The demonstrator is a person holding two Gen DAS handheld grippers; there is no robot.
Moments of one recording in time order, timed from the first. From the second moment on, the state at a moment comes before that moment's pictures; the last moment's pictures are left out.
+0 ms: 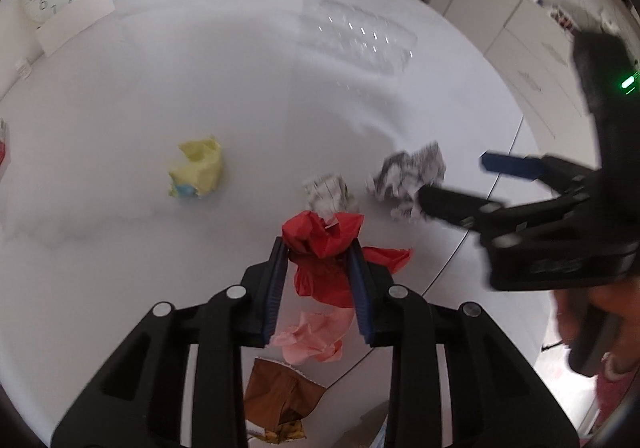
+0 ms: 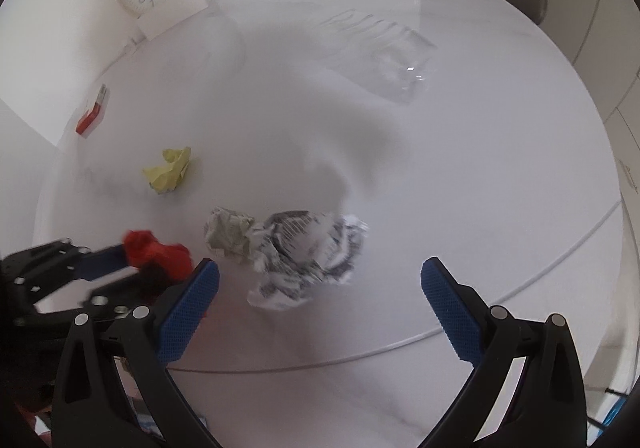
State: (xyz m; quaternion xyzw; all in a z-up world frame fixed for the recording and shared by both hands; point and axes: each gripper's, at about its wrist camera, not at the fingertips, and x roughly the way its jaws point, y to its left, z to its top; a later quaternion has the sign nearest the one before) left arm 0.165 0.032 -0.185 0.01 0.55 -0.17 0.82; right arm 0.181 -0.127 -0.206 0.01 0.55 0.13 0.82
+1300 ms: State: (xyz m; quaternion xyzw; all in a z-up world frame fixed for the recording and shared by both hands) left arm 0.005 -0.116 -0.104 0.08 0.50 -0.36 0.79; right arm -0.098 -0.326 -0.169 0.15 0.52 -0.05 0.84
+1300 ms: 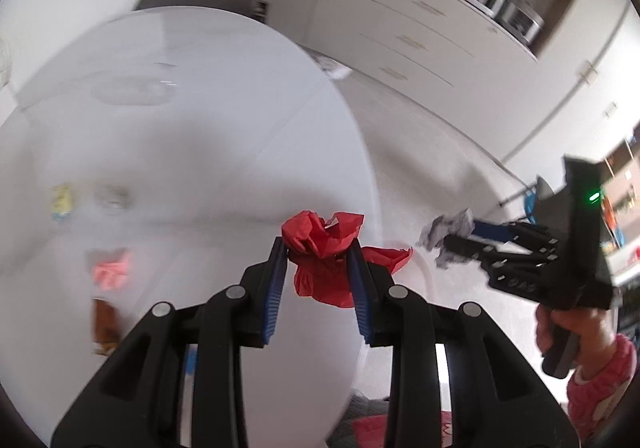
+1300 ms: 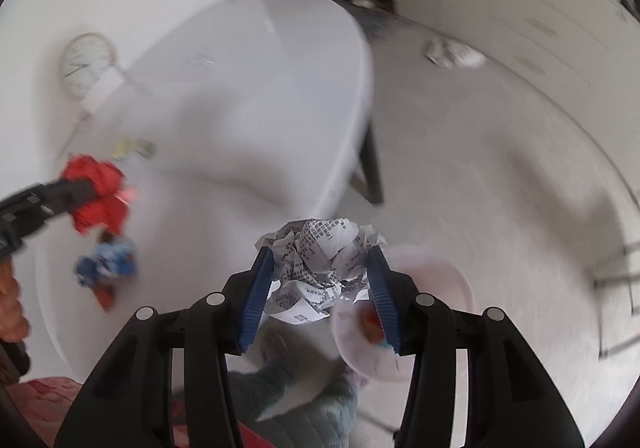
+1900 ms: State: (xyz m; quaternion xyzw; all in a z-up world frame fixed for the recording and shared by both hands) left arm -0.056 -0.228 -0.133 0.14 0.52 -0.40 0.74; right arm -0.141 -0.390 -0.339 0.20 0.61 -0.08 0.76
